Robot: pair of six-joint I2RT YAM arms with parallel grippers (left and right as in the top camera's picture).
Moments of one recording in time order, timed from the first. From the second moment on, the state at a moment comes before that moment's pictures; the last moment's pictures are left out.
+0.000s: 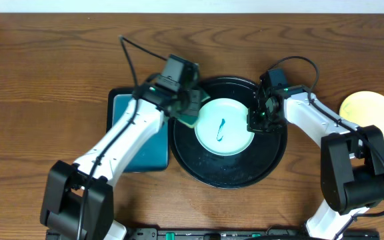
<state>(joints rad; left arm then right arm) -0.47 1.67 1.25 -0.61 0.12 -0.29 0.26 1.88 1.14 -0.72 -0.24 0.34</state>
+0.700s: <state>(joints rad) -0.73 1.92 1.25 -0.46 0.03 -0.54 0.26 1.88 1.14 -0.71 -0.24 0.34</state>
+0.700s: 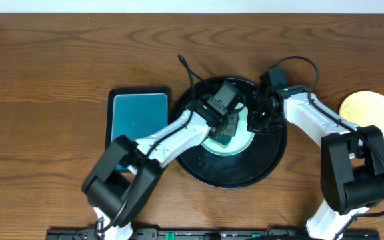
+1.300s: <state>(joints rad) -0.71 1.97 1.27 -0.47 -0.17 -0.65 0.26 1.88 1.13 -0.71 -0.25 0.34</state>
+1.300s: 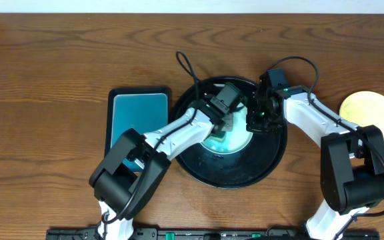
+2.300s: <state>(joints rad) -0.79 1.97 1.28 -0.49 0.04 -0.70 0.26 1.88 1.13 -0.71 -0.25 0.34</state>
